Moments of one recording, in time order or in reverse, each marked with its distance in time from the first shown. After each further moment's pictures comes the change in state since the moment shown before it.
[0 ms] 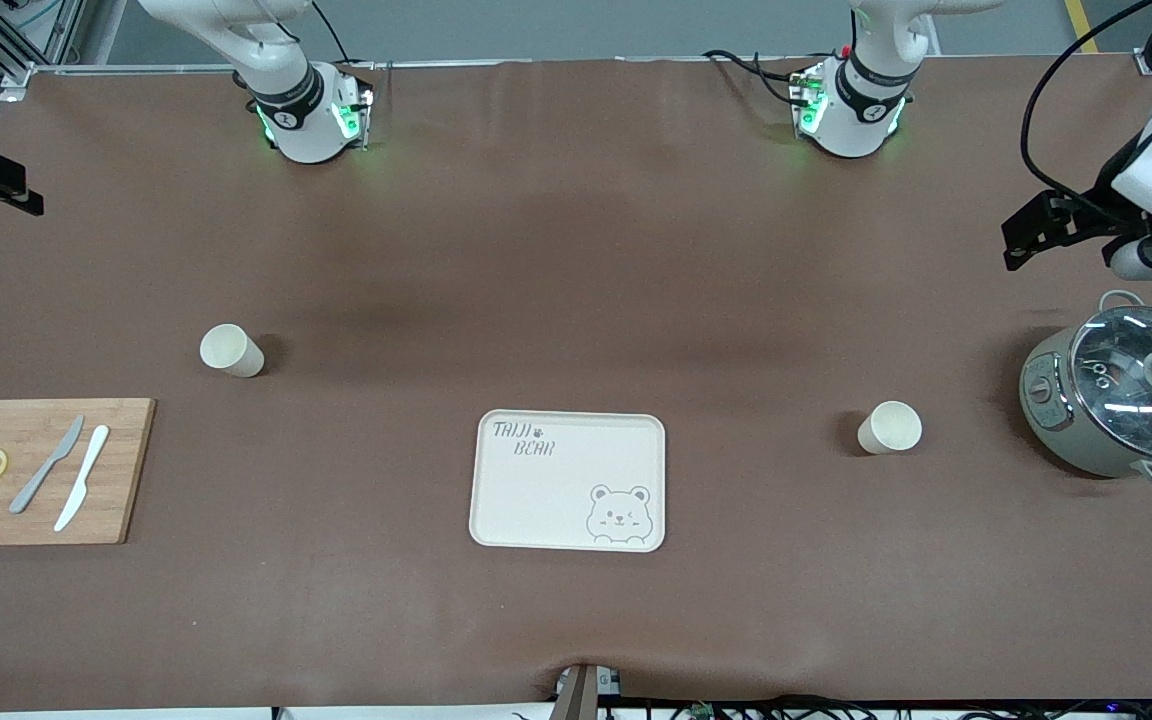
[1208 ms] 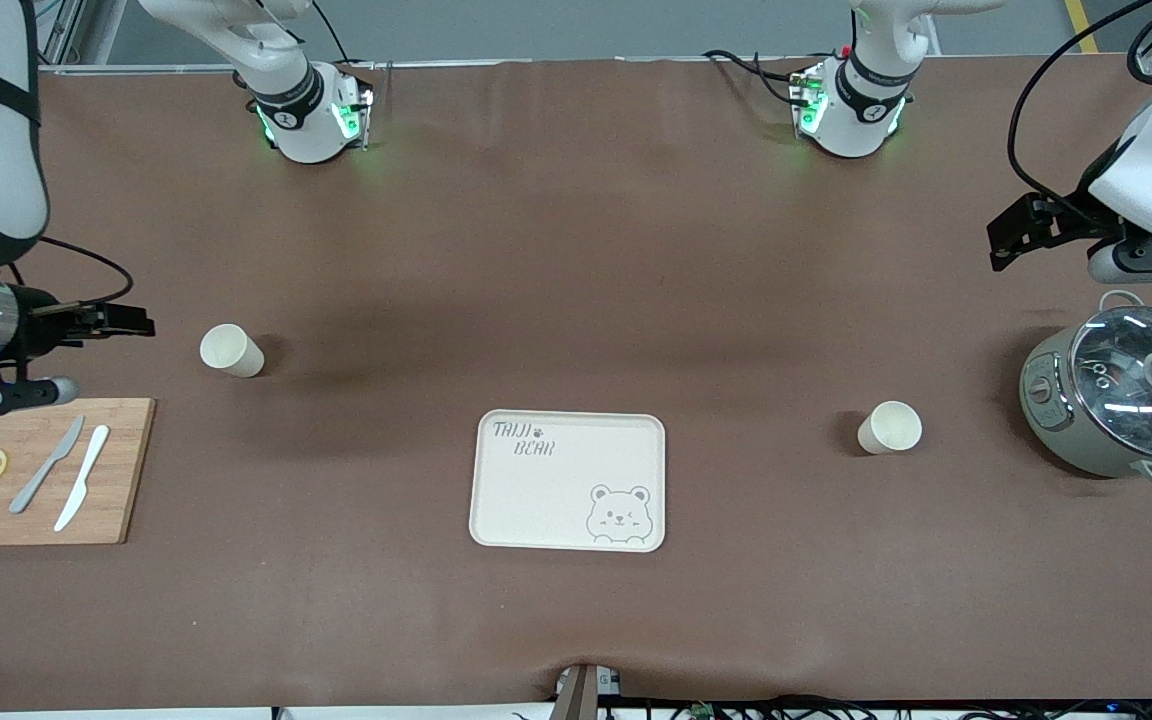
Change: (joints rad) left arm -0.022 0.001 -0.002 -0.017 0.001 0.001 -0.008; right arm -0.002 0.269 0.013 -0.021 0.015 0.168 0.002
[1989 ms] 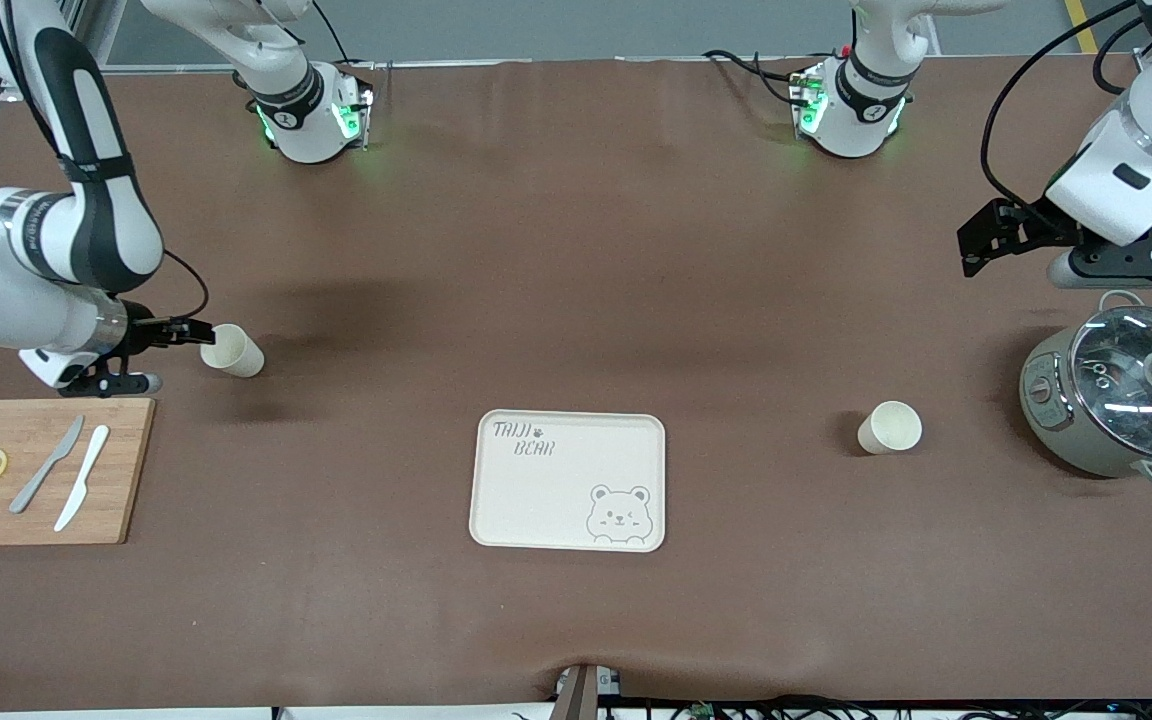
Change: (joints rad) left arm -0.037 0.015 -0.006 -0.006 0.000 0.029 -0.007; right arm -0.061 -0.075 -0.009 -0.633 0.000 0.581 0.002
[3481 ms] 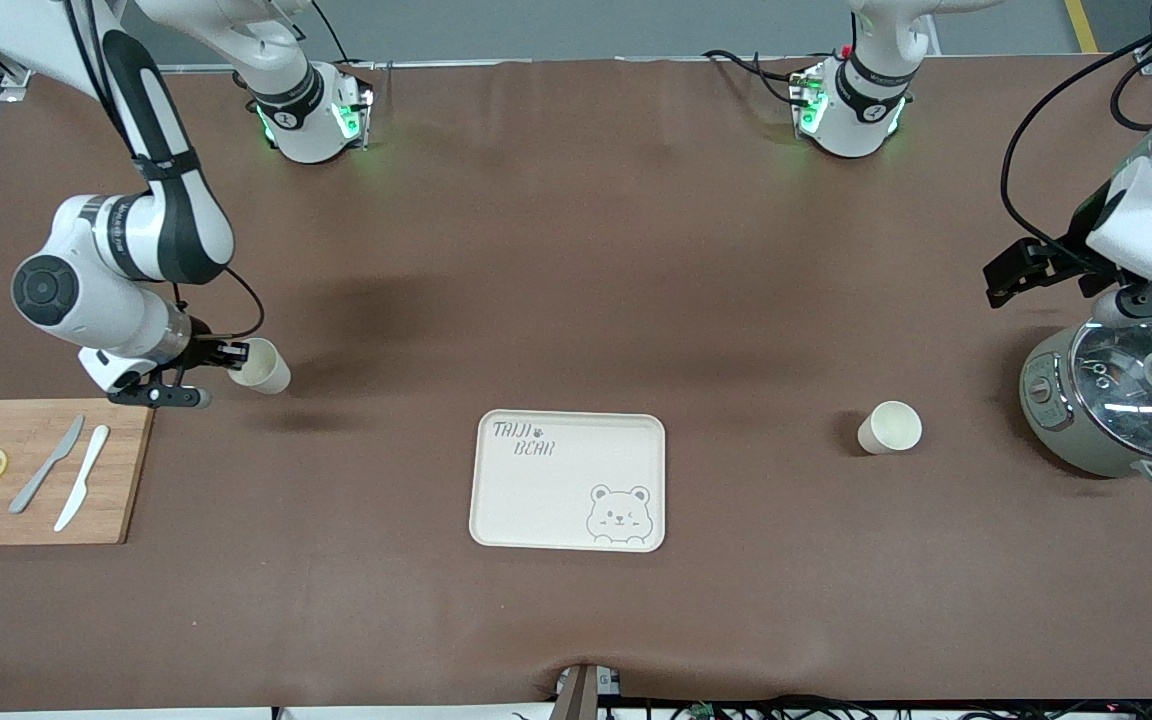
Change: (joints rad) left arm 0.101 0.026 -0.064 0.002 0.016 0.052 -0.093; right arm 0.125 0.003 -0.015 -0.116 0.003 0.241 0.182
